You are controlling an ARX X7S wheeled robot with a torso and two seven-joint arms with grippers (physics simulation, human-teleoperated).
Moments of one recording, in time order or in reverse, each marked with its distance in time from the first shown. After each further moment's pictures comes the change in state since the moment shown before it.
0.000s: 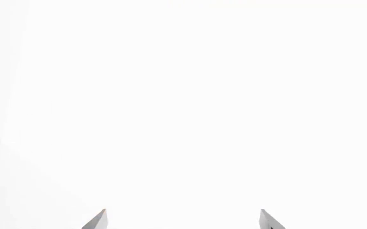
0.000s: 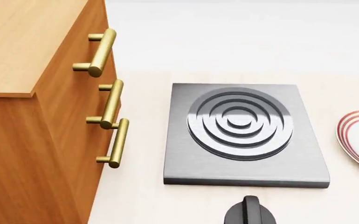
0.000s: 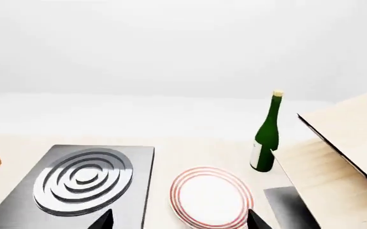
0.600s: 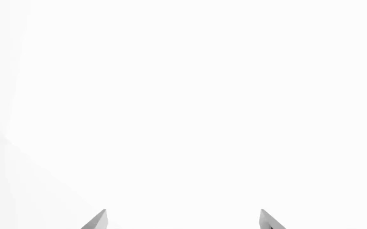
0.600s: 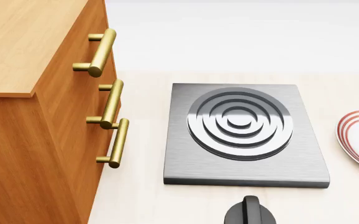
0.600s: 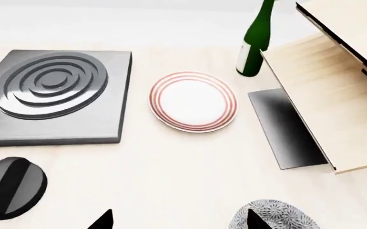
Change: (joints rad) left arm 0.010 0.009 0.001 -0.004 0.013 -0.006 0.010; right arm -0.258 0.007 0.035 0.010 -0.134 0.115 -0.083
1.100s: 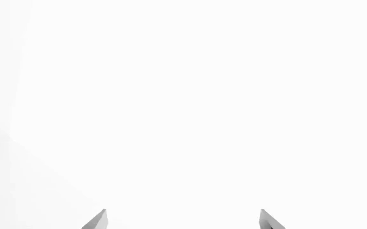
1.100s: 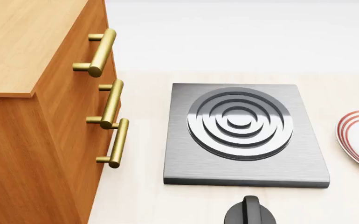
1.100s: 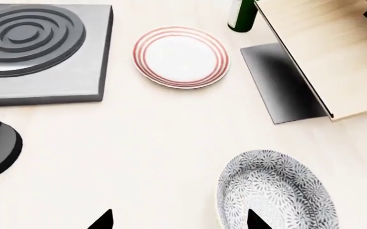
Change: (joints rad) left arm 0.006 0.010 0.007 -0.003 0.010 -0.005 0.009; right arm -0.163 -0.082 0.016 -0.018 -0.096 -0.046 -0.030
